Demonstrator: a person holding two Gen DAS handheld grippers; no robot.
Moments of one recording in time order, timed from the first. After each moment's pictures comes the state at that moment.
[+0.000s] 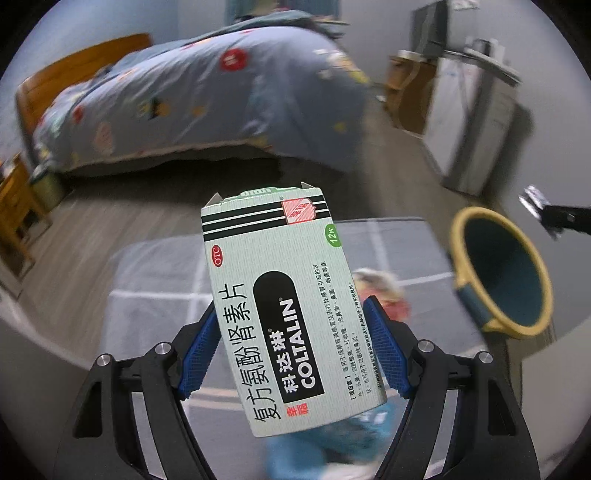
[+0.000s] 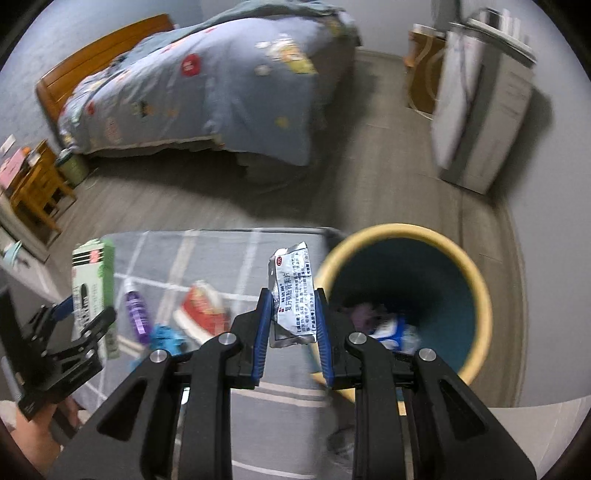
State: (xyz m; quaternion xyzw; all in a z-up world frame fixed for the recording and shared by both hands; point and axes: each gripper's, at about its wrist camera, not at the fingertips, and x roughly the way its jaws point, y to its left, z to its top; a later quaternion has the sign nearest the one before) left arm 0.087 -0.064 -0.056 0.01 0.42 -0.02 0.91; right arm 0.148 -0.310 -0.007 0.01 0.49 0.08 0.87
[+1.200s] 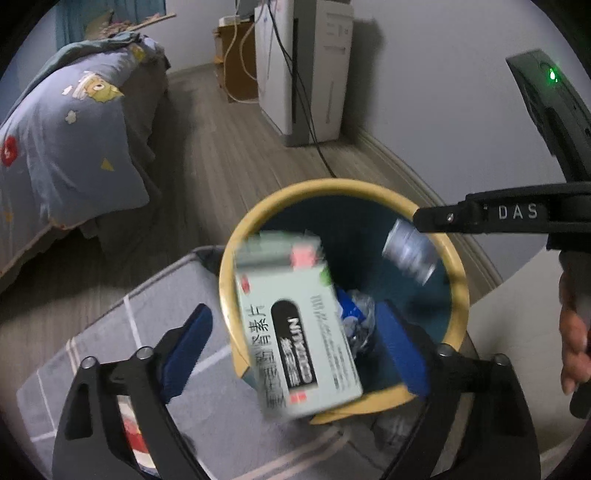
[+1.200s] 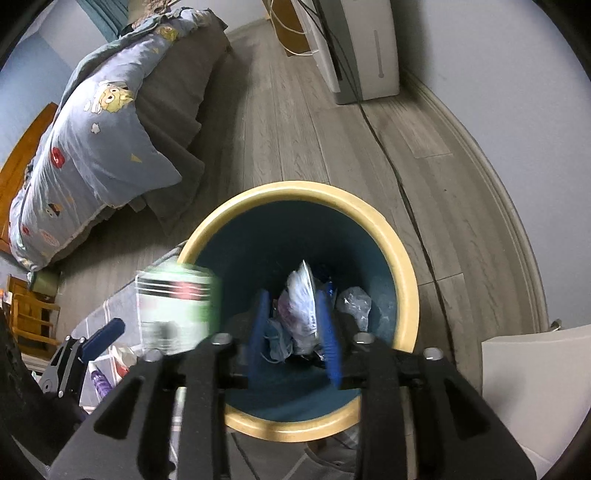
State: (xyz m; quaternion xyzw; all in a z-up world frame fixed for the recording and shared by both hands) left arm 0.172 -0.297 -0.087 0.12 0.44 -0.26 0.85; right arm 0.172 -0.486 -0.083 0.21 0.52 -0.04 0.83
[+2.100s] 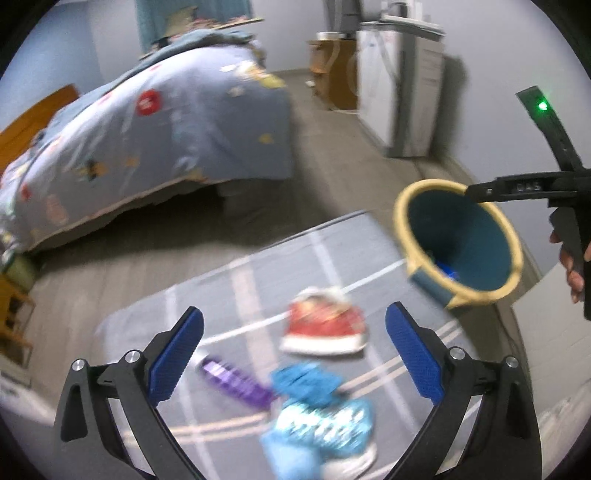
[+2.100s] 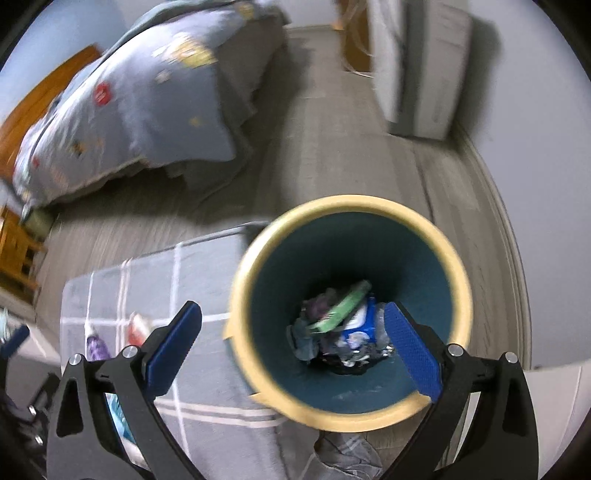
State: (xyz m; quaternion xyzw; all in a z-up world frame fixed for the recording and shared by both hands) left arm 0.107 -0.091 -0.018 0.11 0.43 -0.11 0.89; right arm 0.182 -0.366 -0.048 0.08 0.51 0.01 0.85
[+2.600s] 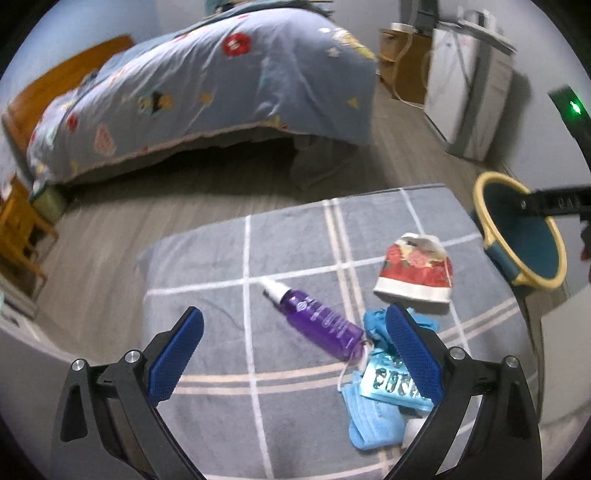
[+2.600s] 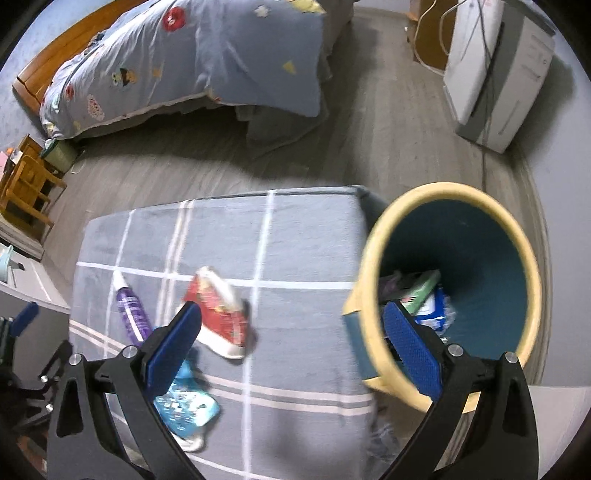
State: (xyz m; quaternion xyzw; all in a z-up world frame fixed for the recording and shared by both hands) left arm 0.092 0.004 -0.057 0.05 0.47 -0.01 0.88; right arm 0.185 -0.244 -0.068 0.02 0.56 0.08 0.82
